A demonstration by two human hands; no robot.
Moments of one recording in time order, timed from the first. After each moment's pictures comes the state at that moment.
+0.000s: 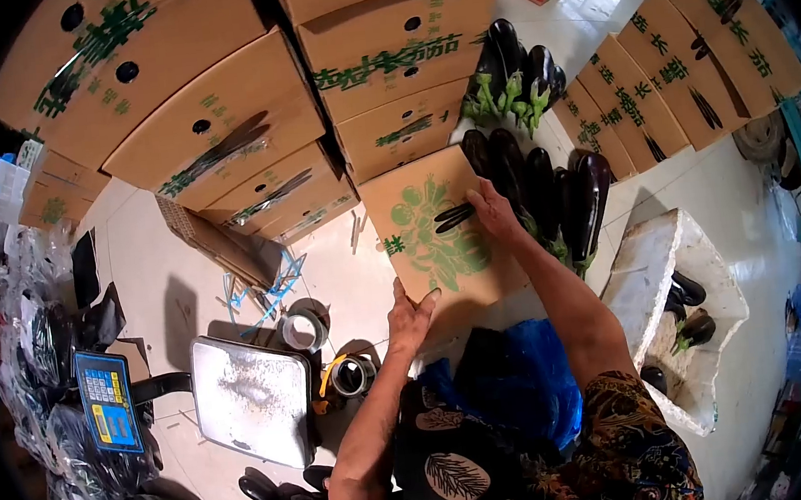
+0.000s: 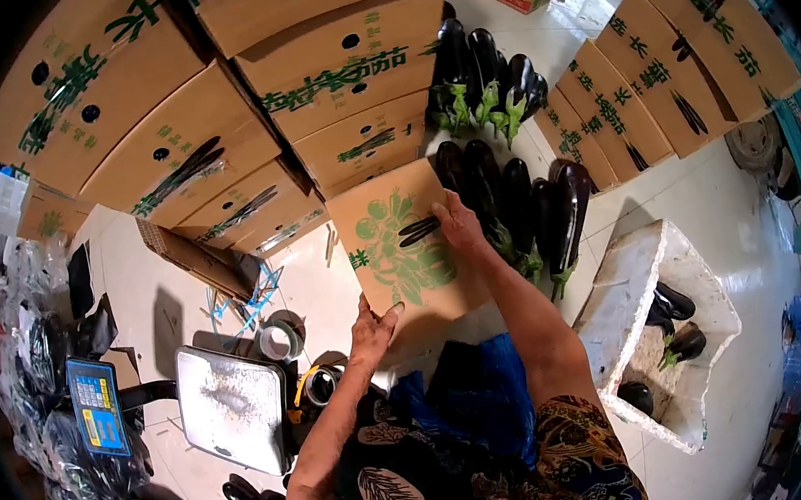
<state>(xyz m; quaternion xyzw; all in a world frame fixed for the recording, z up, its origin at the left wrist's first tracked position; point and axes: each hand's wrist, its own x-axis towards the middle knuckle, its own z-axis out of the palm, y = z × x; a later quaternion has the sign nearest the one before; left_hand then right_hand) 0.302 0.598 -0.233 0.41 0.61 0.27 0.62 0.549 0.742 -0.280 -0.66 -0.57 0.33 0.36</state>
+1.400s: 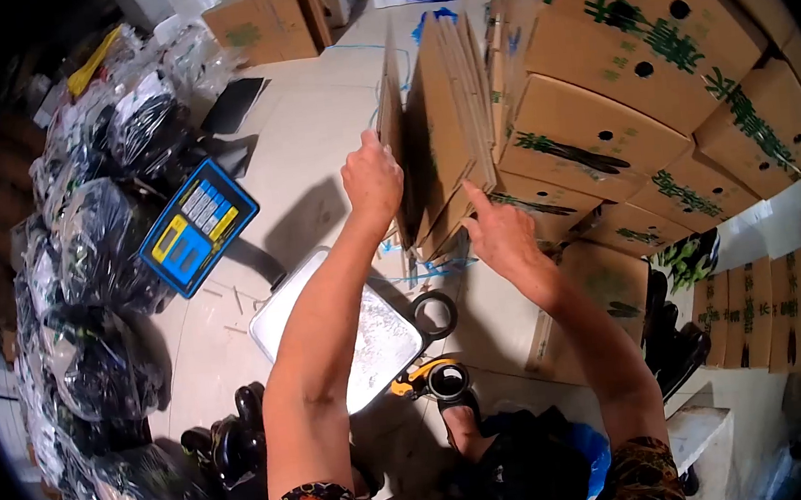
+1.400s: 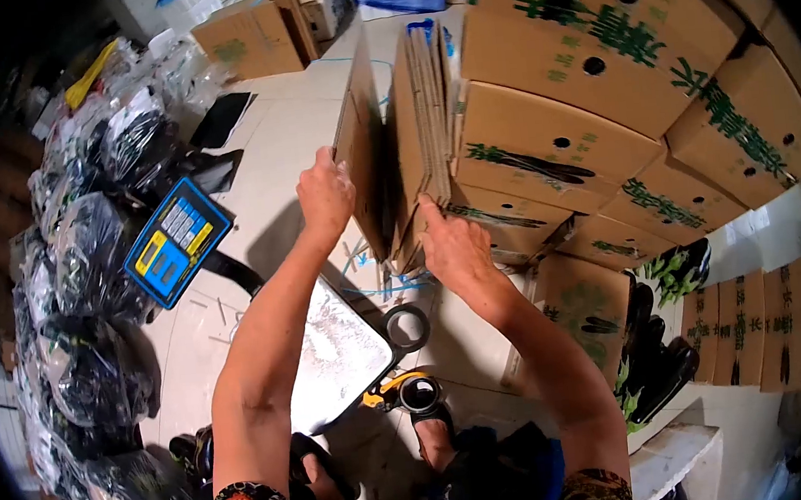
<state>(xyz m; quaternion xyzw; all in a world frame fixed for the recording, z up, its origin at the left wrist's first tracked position) -0.035 0.715 -0.058 0.44 0.83 0.34 -0.07 0.173 0.738 -0.065 -0.41 -0.89 0.15 0.12</state>
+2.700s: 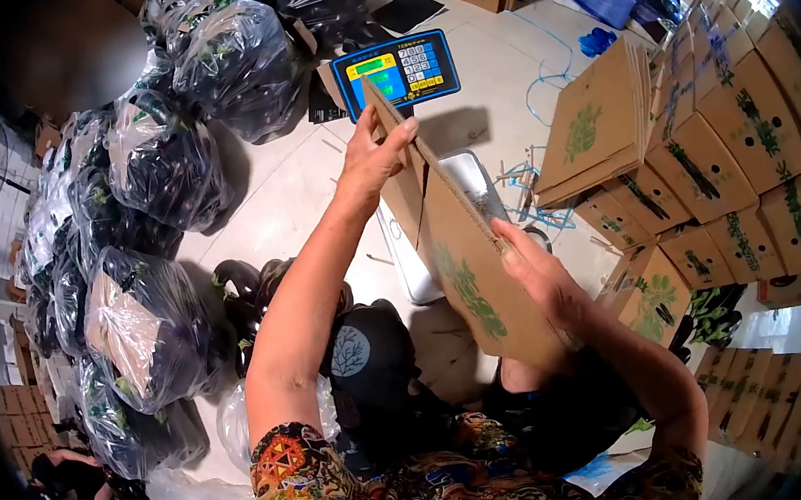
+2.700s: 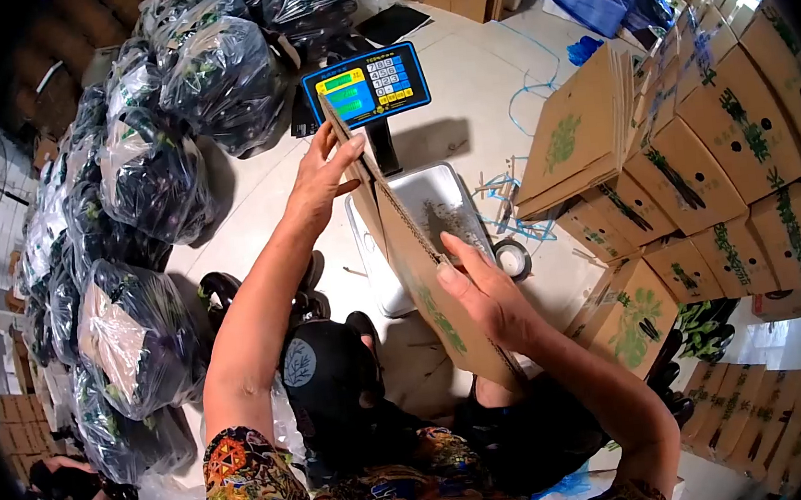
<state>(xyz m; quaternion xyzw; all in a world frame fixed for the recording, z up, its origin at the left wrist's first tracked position) -0.098 0.355 0.022 0.18 0.67 0.67 0.26 0.151 0.469 0.039 -0.16 -0.82 0.55 0.03</state>
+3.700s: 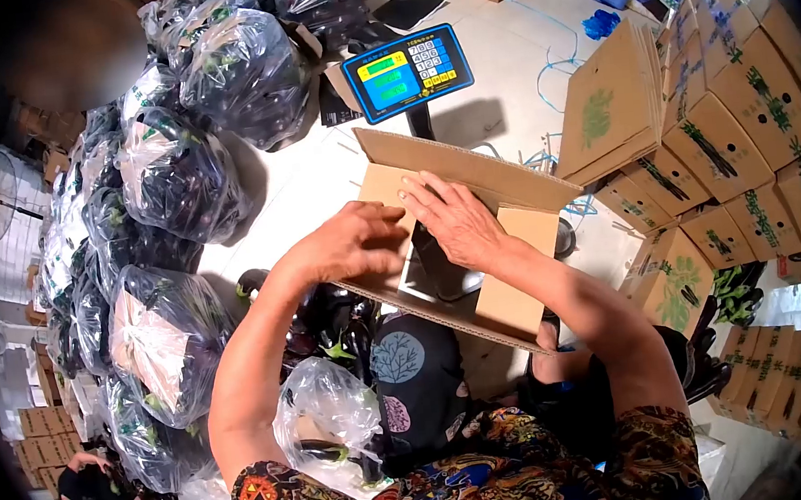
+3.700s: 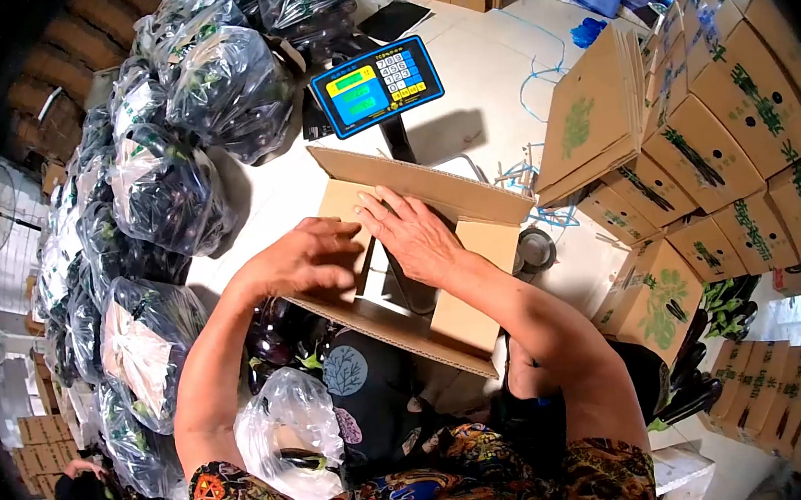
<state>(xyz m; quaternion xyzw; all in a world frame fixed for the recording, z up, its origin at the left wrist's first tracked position) -0.114 0.243 0.029 0.57 0.74 0.23 0.28 0.022 0.437 -0.054 0.12 -0.97 0.07 0.17</state>
